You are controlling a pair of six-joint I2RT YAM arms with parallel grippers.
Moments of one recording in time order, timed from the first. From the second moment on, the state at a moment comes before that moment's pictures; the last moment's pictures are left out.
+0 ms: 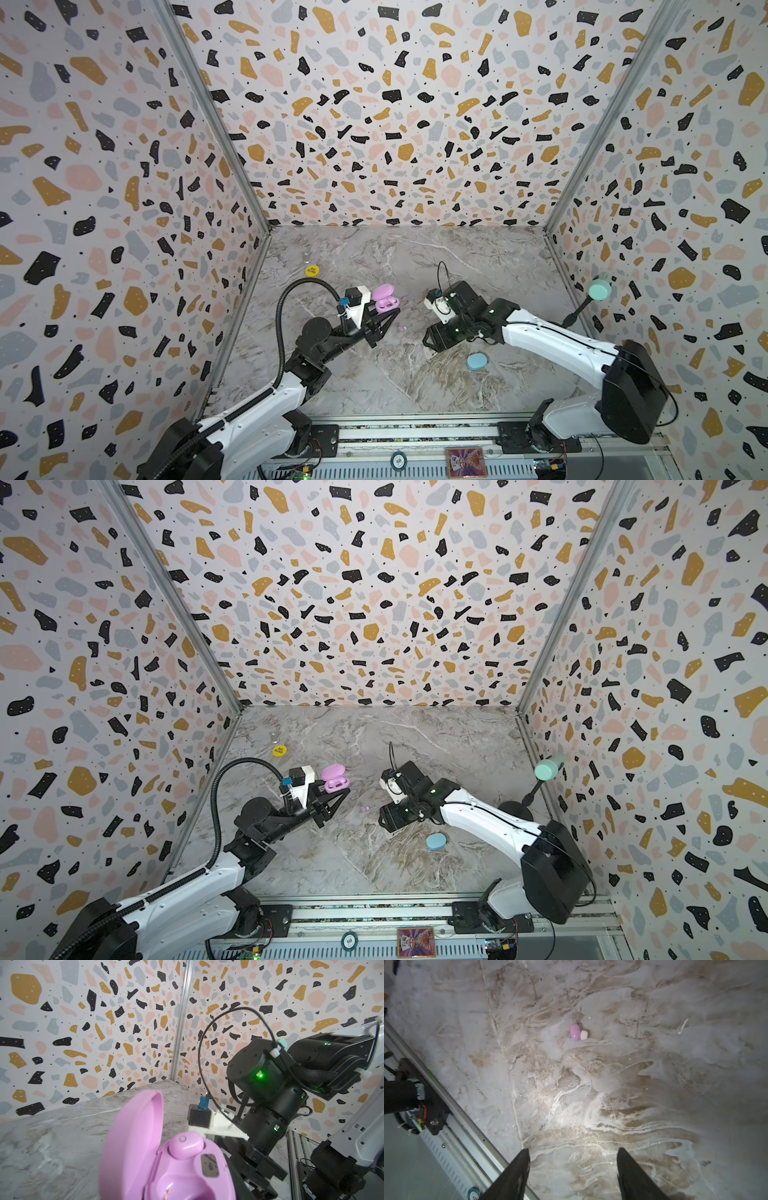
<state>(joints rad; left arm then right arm) -0.56 0.93 0.30 0.73 0.41 -0.25 0.78 1.47 1.00 -0.60 -0.24 0.25</state>
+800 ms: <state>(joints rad) -0.54 0.76 0.27 0.57 0.33 -0.26 0.76 1.99 1.35 -0.50 -0.31 0.22</state>
